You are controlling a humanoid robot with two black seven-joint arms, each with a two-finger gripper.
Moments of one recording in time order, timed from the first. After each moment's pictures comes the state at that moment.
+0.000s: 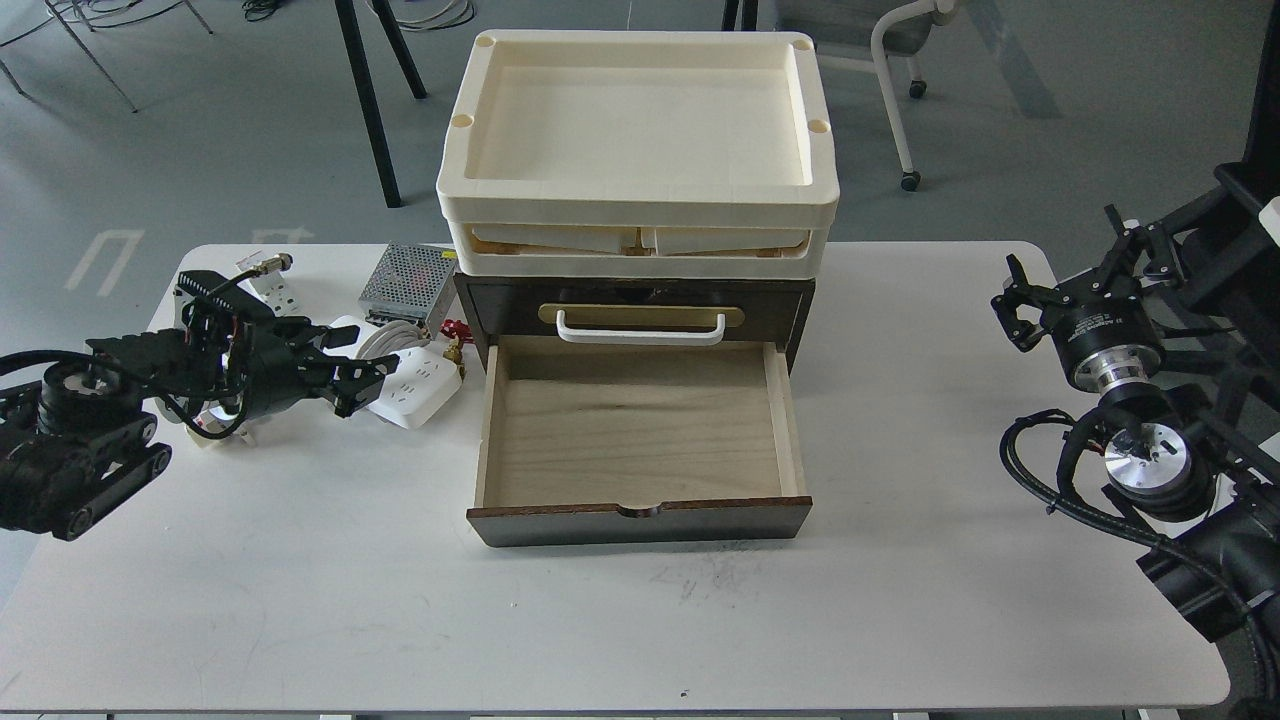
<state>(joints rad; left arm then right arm) -0.81 0.53 -0.17 -0.61 1.84 0.08 -0.47 0.51 -0.36 0.94 0.76 0.12 0.25 0.37</state>
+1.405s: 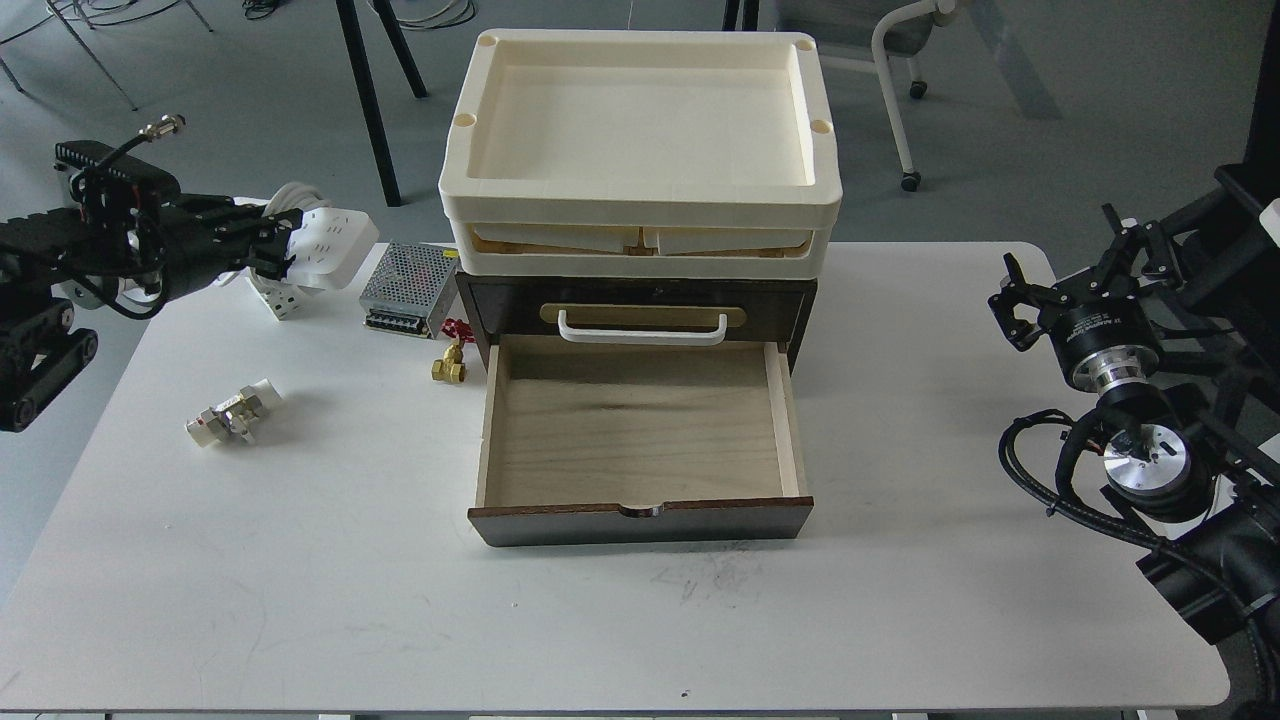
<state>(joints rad) -1.04 0.61 -0.17 -0.46 1.76 0.06 -0.49 0.50 -0.36 0.94 0.78 0.12 0.25 0.37</state>
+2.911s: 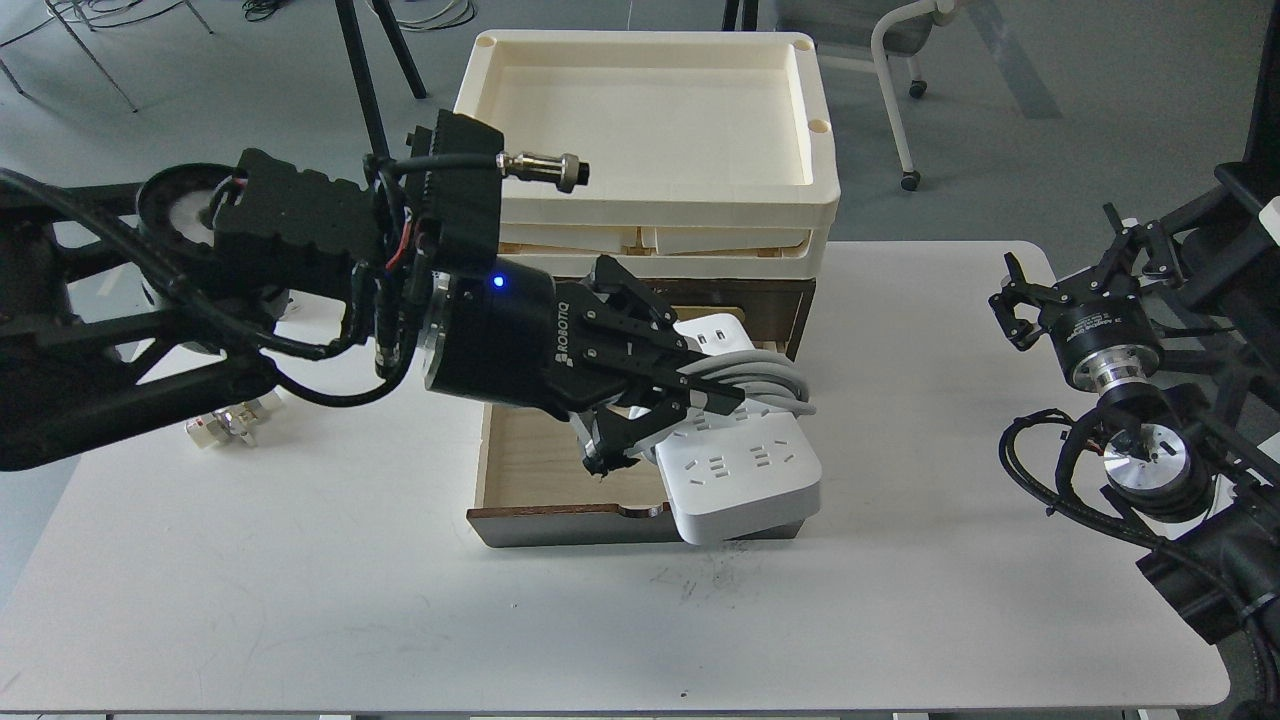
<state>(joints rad) -1.27 0.68 -0.19 -1.74 1.77 -0.29 -0.46 0.50 -0.36 0.94 0.78 0.12 0.25 0.37</state>
